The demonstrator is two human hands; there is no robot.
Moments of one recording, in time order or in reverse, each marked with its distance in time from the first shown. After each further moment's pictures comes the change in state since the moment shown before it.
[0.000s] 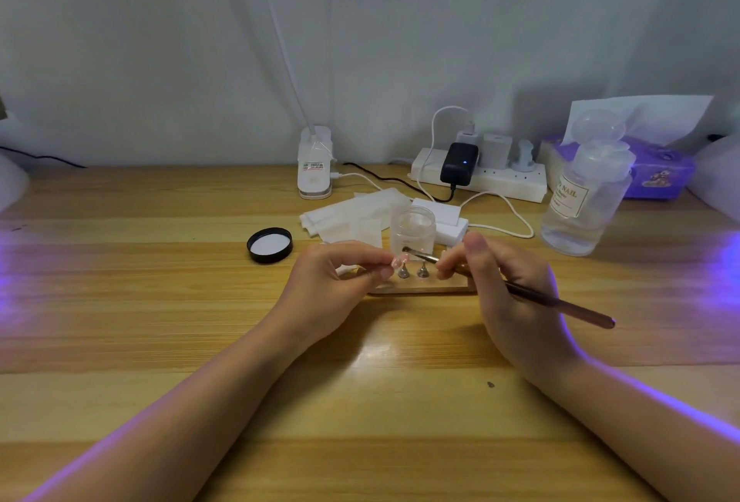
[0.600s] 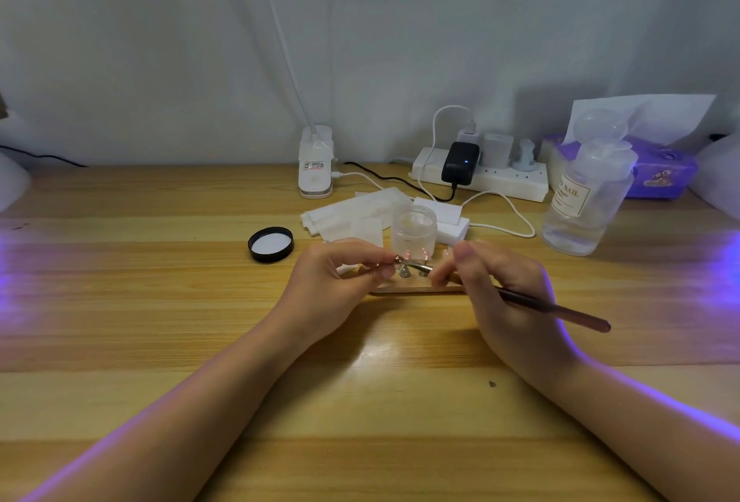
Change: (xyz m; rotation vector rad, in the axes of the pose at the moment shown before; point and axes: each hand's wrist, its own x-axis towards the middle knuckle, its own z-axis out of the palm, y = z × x) left_hand 0.001 -0.001 0.000 0.003 0.001 0.021; right_hand -0.001 0.000 0.002 -0.056 -0.028 -0.045
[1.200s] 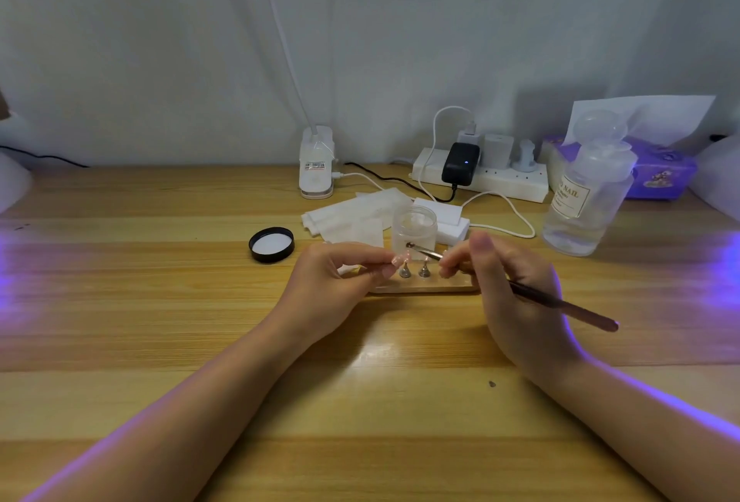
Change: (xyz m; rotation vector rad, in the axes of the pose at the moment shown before) left_hand -0.001 0.000 0.000 -0.050 -0.001 -0.018; right_hand 0.000 0.001 -0.002 0.057 0.040 0.051
